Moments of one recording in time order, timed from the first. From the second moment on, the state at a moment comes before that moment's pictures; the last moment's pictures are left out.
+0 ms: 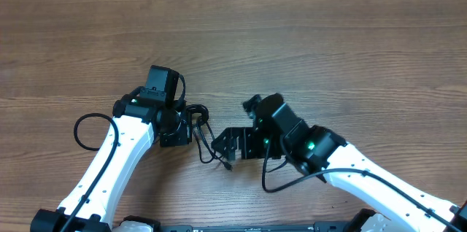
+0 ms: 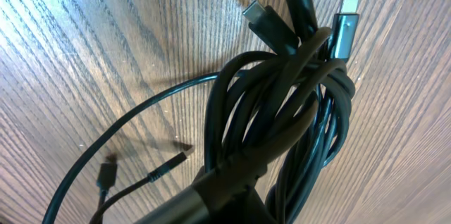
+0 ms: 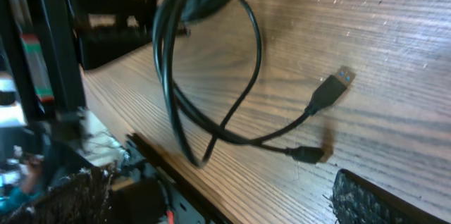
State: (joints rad) left arm -0.22 1.40 0.96 -0.90 0.18 -1.89; right arm 0.80 1.34 0.86 -0.38 -0.41 0.80
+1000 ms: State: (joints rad) left arm -0.29 1.40 0.96 -0.89 0.14 -1.94; right arm 0.86 1.35 0.89 -0.46 -0.05 0.86
